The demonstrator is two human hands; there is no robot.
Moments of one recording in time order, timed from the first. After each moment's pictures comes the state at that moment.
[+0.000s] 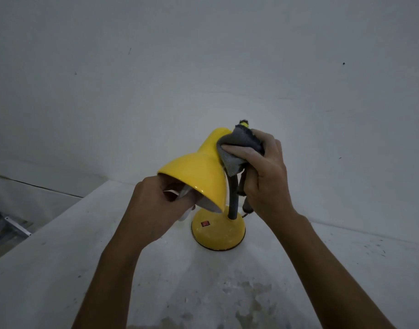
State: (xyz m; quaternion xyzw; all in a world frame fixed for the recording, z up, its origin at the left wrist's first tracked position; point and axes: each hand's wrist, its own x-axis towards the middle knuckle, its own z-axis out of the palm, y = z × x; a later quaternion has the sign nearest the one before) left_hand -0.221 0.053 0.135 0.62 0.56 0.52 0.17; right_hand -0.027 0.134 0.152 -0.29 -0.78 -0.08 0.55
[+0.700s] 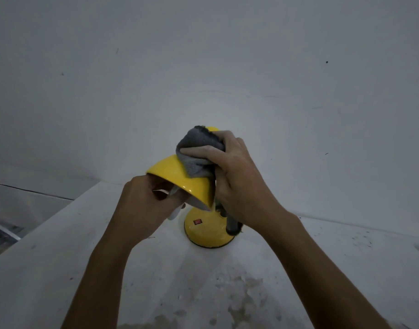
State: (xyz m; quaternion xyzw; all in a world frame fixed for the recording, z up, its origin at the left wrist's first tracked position) left_hand -0.220 0.049 0.140 0.62 0.56 0.52 0.17; right_hand -0.043 0.090 0.178 -0.29 -0.86 0.03 0.42
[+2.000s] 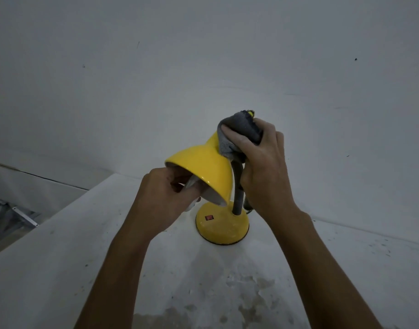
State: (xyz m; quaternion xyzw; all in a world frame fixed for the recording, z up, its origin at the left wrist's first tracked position) left_hand -0.219 0.046 0.143 0.63 0.54 0.53 0.18; right_hand -0.044 0.128 0.159 -0.36 -0.78 -0.13 0.50
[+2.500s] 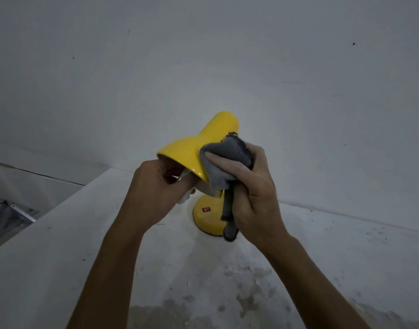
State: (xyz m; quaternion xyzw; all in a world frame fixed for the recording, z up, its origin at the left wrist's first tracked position) left_hand -0.223 0.049 0.139 0.62 0.54 0.55 0.18; right_hand -0.045 0.086 0.120 -0.22 -0.78 0.13 0.57
